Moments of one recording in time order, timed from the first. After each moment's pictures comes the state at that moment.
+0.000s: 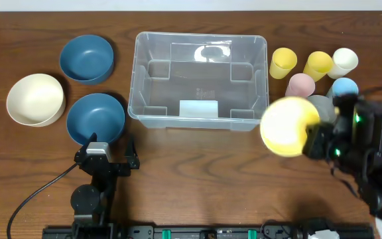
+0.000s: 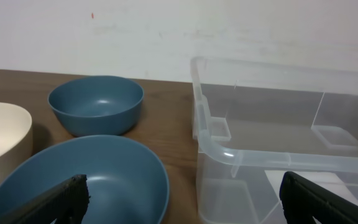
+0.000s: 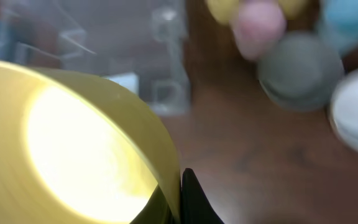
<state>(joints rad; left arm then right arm) 0.00 0.01 0.02 -0.11 0.07 -0.11 0.17 0.97 1.36 -1.24 -0.09 0.37</state>
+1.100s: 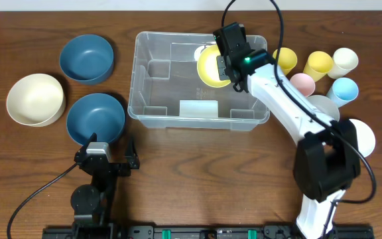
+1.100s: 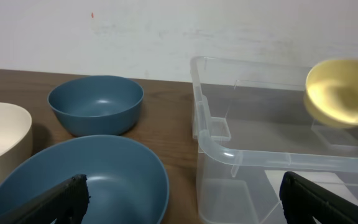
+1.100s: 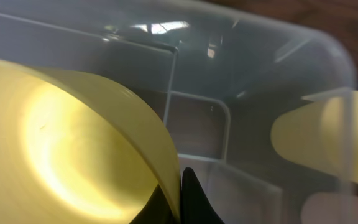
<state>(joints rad) 0.00 0.01 0.02 -0.11 0.08 -0.11 0.46 2.01 1.64 -0.66 0.34 0.25</state>
